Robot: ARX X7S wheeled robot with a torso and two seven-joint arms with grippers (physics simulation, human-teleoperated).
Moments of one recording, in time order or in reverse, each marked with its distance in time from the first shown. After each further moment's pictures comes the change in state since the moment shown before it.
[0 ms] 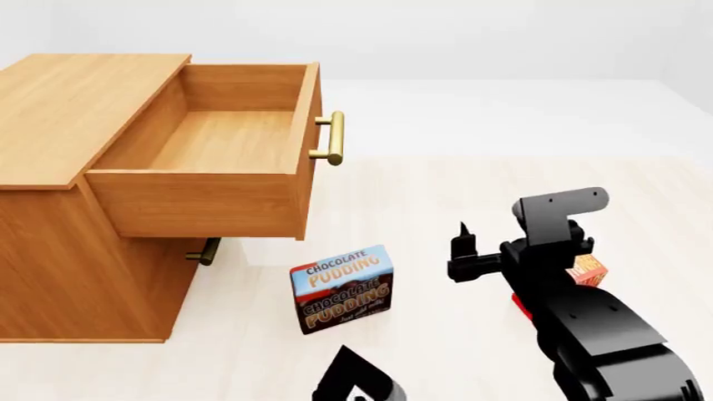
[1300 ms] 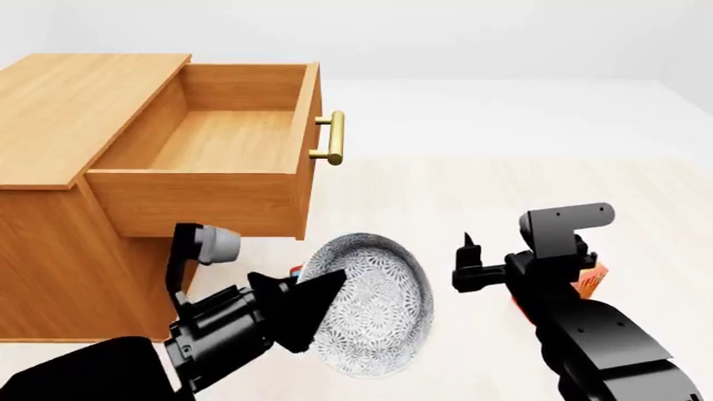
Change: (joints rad) left arm -0.164 -0.485 -0.278 0.436 -0.257 0.167 0.033; right arm -0.053 0.009 0.027 0.014 0.033 -0.044 0.000
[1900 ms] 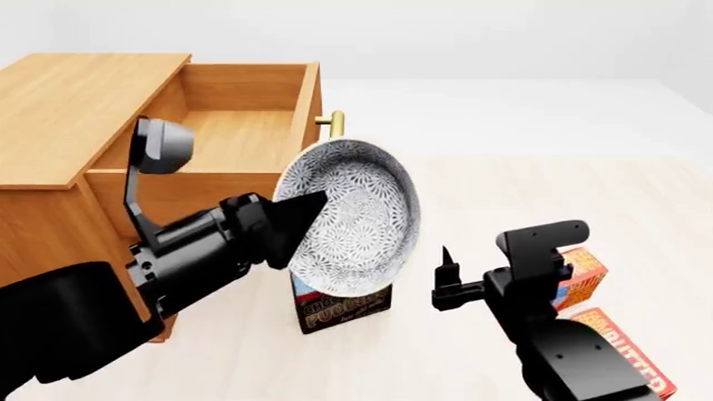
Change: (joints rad) left arm -0.228 -0.033 -0.115 -0.024 -0.253 -0.134 -0.043; right arm -0.081 -0.024 -0.057 -0.035 -0.021 -0.098 -0.004
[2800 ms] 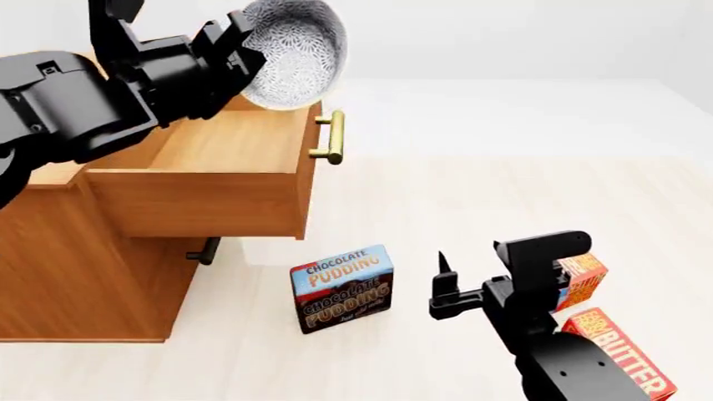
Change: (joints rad) left arm -0.405 0.317 0.007 -0.820 -0.237 -0.348 -0.127; right arm -0.059 0.007 0.003 -0.031 0.023 -0.067 -0.008
